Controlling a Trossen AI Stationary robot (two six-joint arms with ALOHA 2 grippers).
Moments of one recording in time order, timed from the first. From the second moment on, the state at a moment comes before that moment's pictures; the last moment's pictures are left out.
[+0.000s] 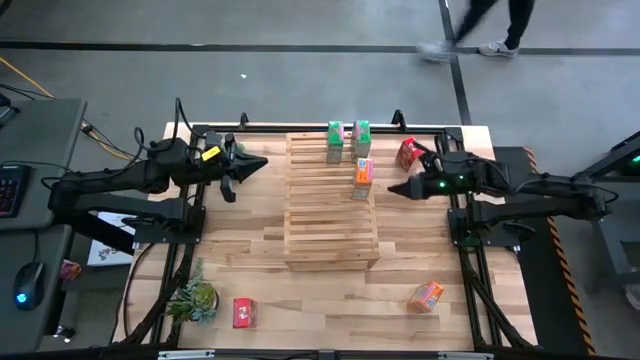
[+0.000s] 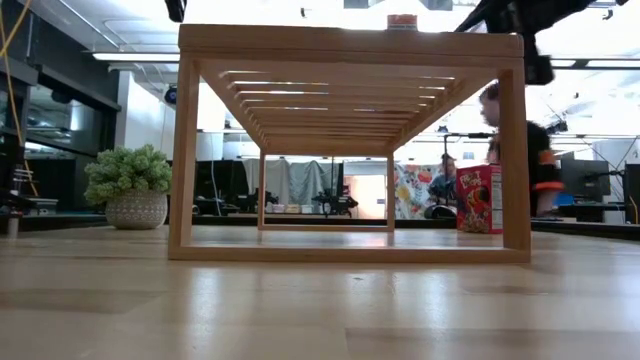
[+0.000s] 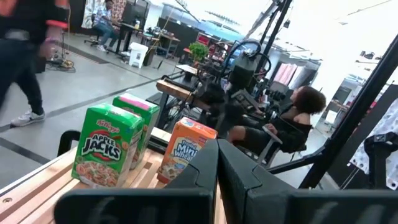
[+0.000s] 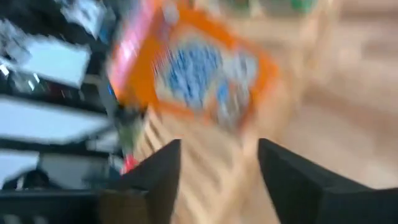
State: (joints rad) left arm 0.12 0.73 0.77 0.02 -0.06 -0.34; right arm -0.12 0.73 0.74 -0.47 -0.03 1.06
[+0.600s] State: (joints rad) left arm 0.12 0.73 0.77 0.02 -0.06 -0.34; right arm 0.54 0.86 1.02 -1.08 -0.07 1.99
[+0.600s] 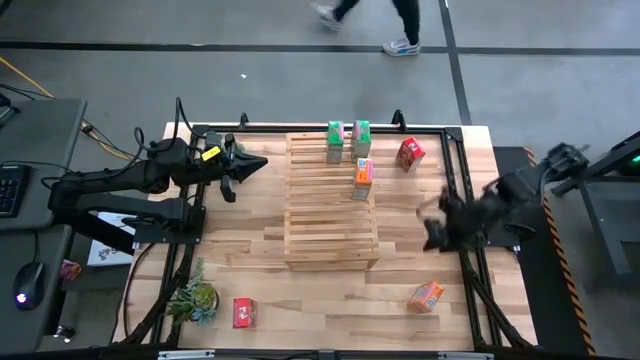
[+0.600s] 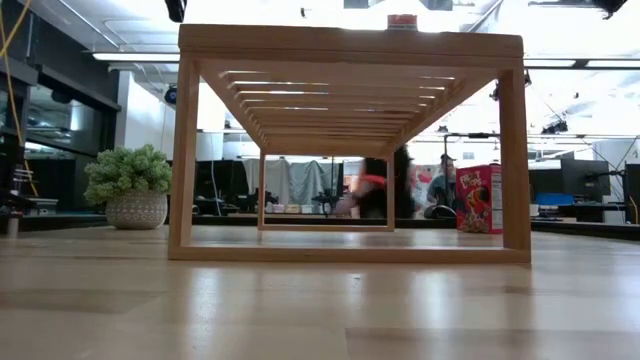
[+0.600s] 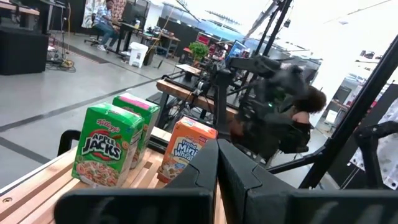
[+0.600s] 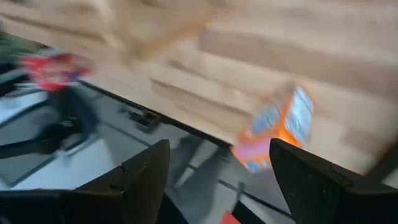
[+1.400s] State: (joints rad) left arm 0.12 0.73 0.77 0.02 -0.06 -0.32; right arm 0.86 1.59 1.40 -1.33 -0.12 2.41
